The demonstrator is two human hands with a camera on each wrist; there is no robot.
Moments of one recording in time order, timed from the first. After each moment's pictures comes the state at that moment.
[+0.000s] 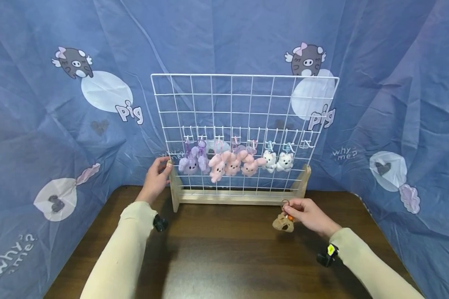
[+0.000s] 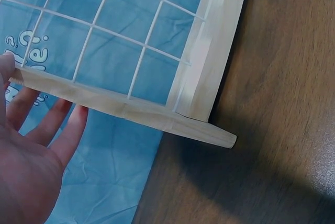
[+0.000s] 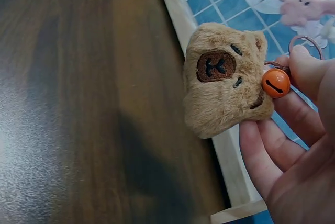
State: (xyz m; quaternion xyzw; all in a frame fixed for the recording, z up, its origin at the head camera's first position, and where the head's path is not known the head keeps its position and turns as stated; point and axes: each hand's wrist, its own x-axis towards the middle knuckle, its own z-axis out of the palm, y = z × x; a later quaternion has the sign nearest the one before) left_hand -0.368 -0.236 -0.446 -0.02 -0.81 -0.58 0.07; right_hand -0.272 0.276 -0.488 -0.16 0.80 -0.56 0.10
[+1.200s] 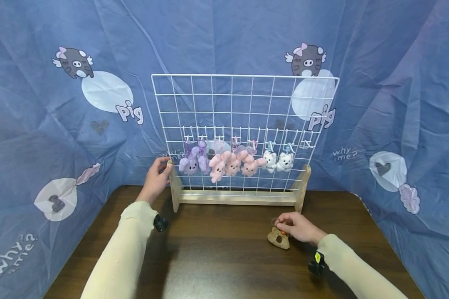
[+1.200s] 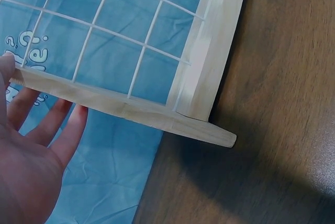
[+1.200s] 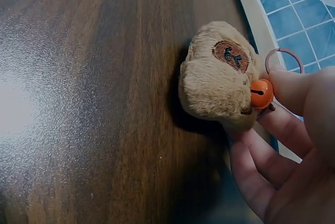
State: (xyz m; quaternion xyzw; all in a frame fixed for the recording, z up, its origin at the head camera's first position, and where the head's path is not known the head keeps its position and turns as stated) left_hand -0.366 -0.233 -0.445 -0.02 -0.81 -0.58 0.07; right_hand -0.274 0.263 -0.535 -0.21 0.86 -0.44 0.12
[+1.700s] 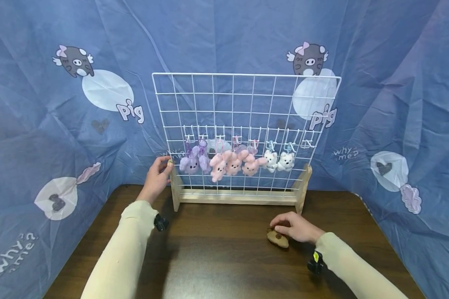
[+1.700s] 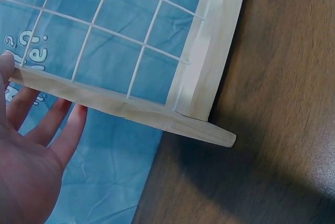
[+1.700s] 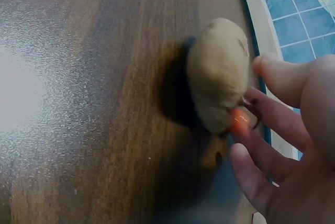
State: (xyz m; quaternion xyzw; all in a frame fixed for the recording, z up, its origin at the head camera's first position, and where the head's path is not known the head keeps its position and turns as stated) left_hand -0.366 -0.234 -0.446 -0.02 -0.81 -0.58 0.07; right_hand -0.276 0.257 -0.526 -0.30 0.88 -0.36 0.12
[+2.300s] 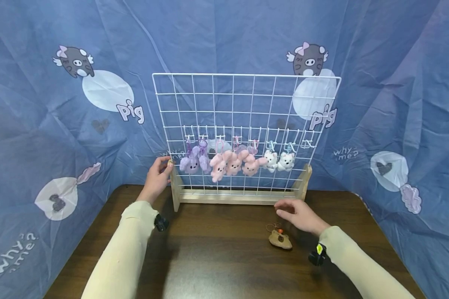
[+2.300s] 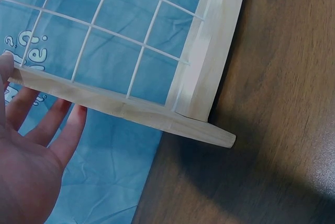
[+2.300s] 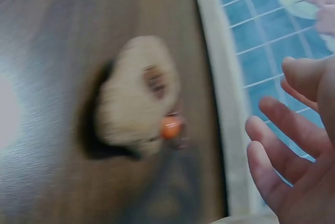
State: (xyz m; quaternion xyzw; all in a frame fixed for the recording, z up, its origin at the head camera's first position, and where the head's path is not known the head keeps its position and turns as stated) left_hand -0.366 -0.234 -0.445 -0.02 -0.81 -0.58 0.07; right_hand -0.285 0.258 -0.501 -0.22 0.89 -0.39 0.01
